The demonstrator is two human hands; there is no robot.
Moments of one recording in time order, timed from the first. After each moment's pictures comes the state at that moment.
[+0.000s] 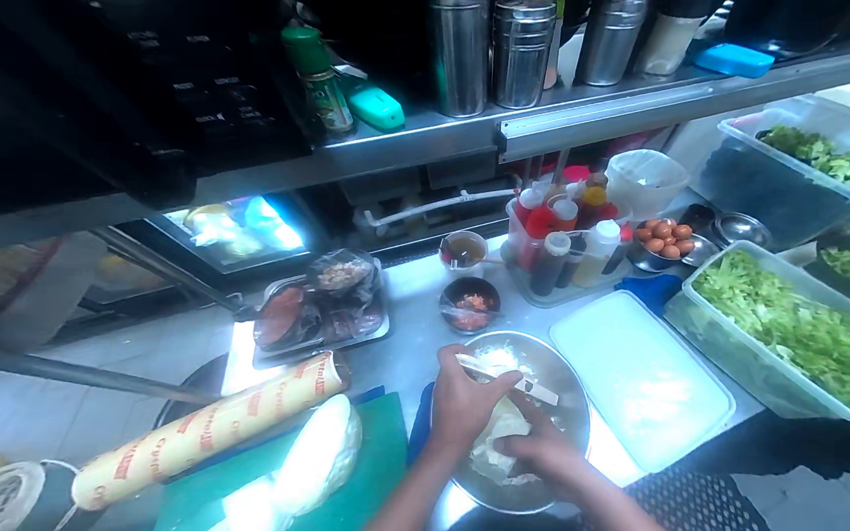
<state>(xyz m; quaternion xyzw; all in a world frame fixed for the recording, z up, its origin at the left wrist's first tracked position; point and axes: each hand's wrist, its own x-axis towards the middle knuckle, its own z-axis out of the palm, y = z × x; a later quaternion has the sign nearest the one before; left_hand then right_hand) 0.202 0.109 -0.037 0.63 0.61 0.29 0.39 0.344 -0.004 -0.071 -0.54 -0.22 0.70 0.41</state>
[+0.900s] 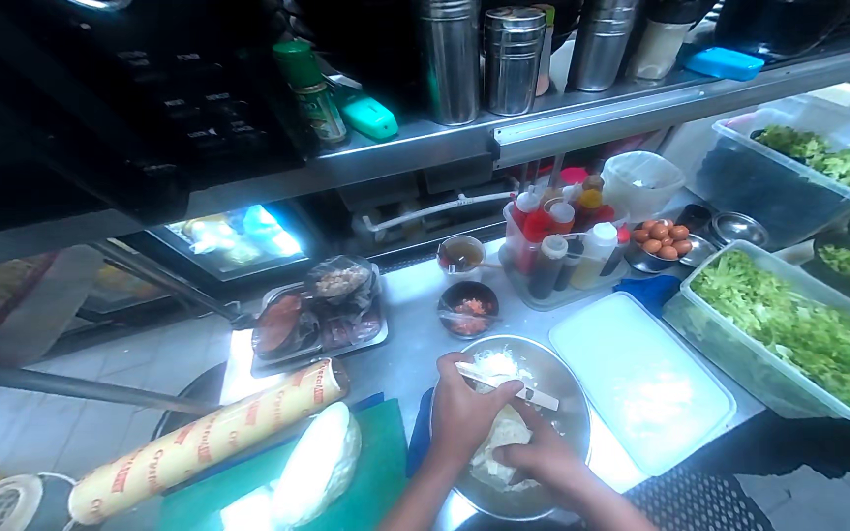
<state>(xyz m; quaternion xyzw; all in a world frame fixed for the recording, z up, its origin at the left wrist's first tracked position) 0.203 0.103 -0.045 0.64 0.60 0.30 0.37 0.344 -0.006 -0.062 -0.55 -0.25 0.69 0.40</state>
